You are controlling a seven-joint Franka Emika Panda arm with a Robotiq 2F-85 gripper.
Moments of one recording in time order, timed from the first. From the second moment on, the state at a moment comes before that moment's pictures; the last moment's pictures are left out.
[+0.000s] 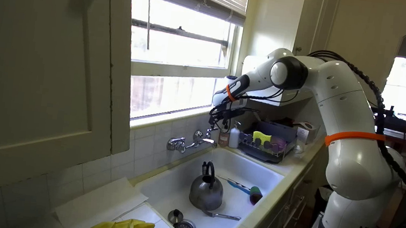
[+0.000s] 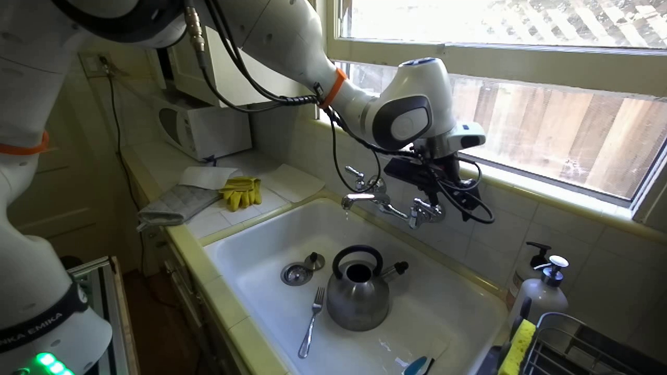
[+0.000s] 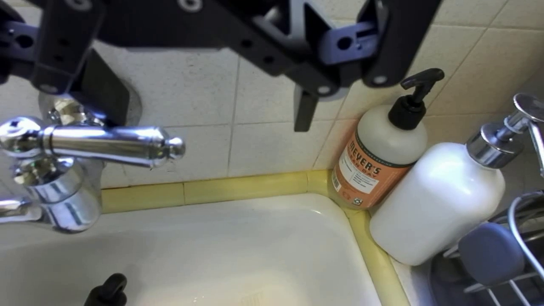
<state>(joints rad) -0.26 0.59 -0.14 -1.62 -0.05 2.60 -0.19</state>
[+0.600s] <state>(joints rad) -0.24 0.59 -0.16 -1.63 -0.07 2.59 -0.16</state>
